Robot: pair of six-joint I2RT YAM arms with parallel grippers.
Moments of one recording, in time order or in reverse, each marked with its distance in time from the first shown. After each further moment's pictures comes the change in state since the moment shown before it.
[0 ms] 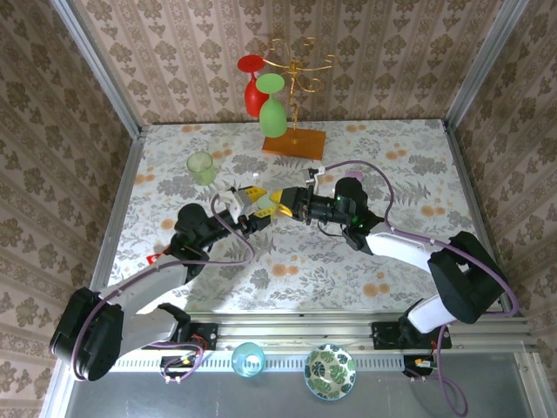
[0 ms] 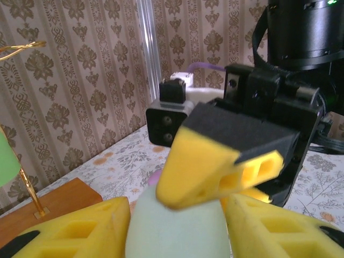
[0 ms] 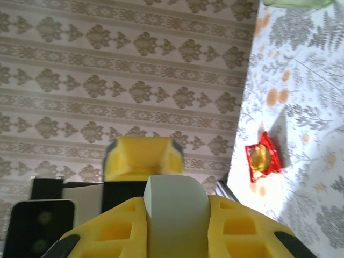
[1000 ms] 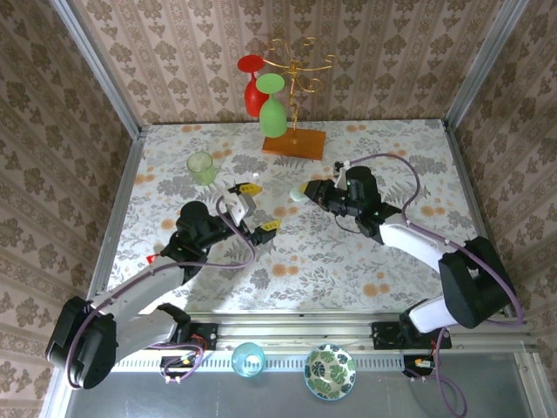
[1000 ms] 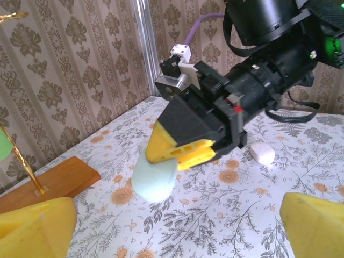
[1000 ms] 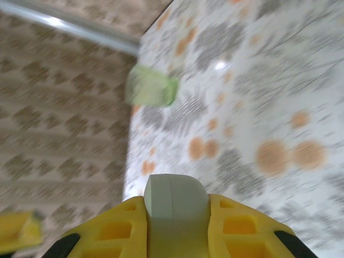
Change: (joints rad) left arm -0.011 -0.055 0.026 -0.205 -0.019 0.079; right arm -0.167 -0.031 0.054 -0.451 0.284 -0.371
